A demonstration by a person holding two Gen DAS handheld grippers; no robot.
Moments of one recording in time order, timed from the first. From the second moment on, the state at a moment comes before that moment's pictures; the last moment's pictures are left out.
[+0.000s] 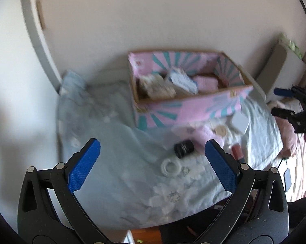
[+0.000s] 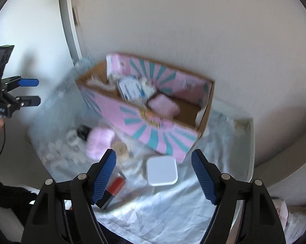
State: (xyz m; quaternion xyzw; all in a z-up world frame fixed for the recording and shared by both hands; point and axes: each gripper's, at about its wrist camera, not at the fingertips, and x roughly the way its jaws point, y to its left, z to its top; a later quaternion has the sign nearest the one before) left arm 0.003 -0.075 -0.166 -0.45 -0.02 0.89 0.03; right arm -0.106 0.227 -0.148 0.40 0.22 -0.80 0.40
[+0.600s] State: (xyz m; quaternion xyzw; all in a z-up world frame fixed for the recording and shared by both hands) left arm 0.001 -0.042 -0.294 -0.45 0.00 0.89 0.06; right arm -0.127 0.224 -0.255 0.41 0.20 -0.82 0.36
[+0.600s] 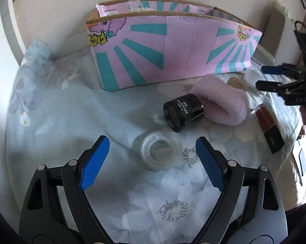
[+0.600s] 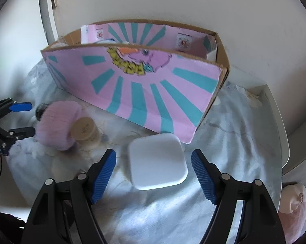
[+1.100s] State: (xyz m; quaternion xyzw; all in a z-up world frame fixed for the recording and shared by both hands) left arm 0.003 -0.032 -0.299 -0.44 0.02 0.90 0.07; right arm -0.125 0.224 -0.260 0.39 0.22 -0.82 0.35
